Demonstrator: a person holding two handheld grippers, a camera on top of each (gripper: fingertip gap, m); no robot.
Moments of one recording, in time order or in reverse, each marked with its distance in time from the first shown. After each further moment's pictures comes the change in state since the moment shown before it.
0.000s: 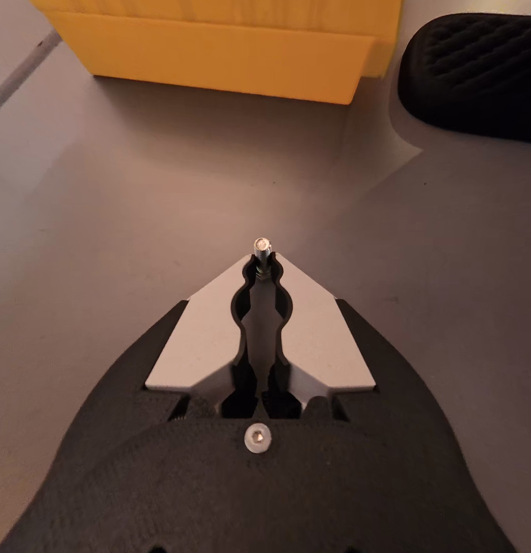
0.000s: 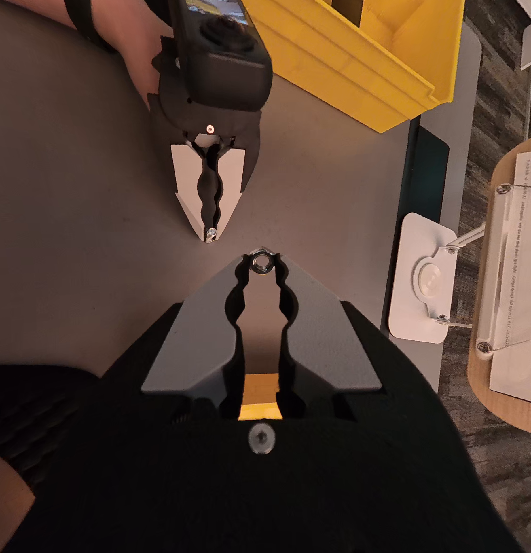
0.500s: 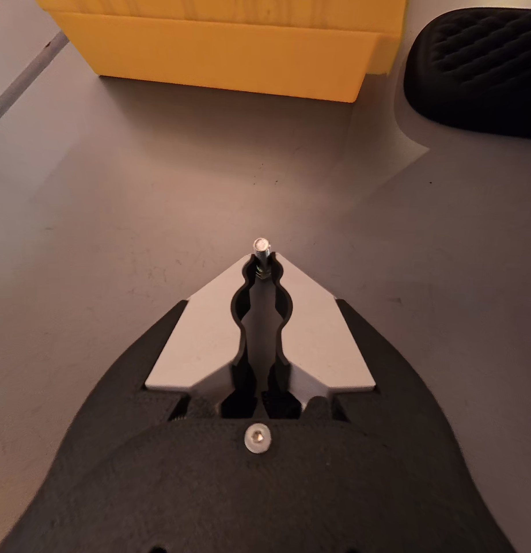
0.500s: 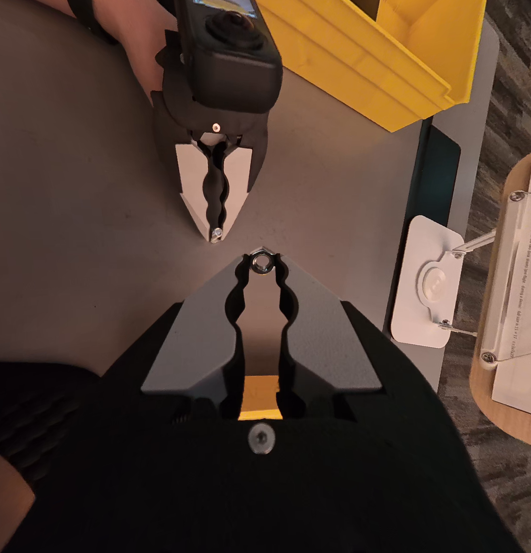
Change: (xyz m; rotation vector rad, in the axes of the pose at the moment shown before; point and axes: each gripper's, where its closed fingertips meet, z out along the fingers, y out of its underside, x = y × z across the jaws) left arm -0.001 0.001 0.001 -0.001 -0.021 0.005; right arm -0.005 -0.002 0.008 -0.027 -0.019 -0.024
